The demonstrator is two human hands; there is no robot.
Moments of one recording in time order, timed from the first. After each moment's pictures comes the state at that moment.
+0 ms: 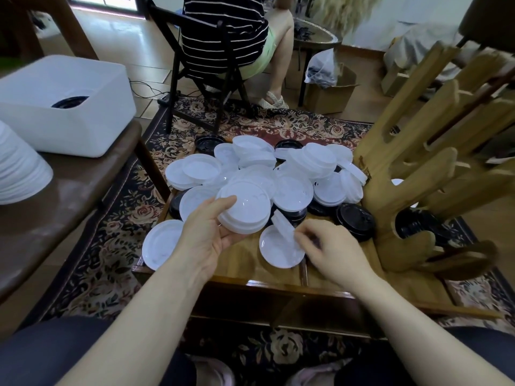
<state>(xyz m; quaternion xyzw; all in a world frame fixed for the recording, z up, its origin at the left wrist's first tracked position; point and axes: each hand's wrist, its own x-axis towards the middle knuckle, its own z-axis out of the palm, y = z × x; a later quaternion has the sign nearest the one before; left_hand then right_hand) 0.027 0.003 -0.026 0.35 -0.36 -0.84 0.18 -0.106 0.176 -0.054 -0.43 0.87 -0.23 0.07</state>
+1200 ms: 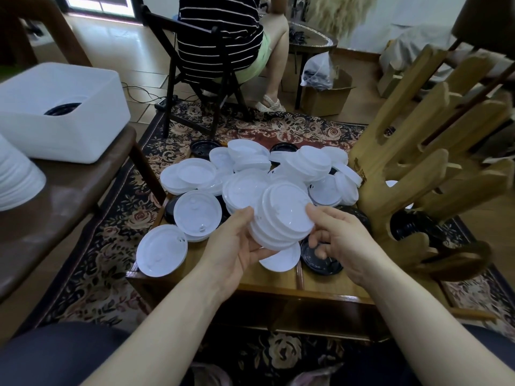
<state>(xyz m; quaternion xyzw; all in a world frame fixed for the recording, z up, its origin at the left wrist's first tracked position) 0.012 0.037 -0.030 0.29 -0.36 -0.88 0.11 -0.109 0.171 -0.012 -0.10 0.70 -0.61 0.35</state>
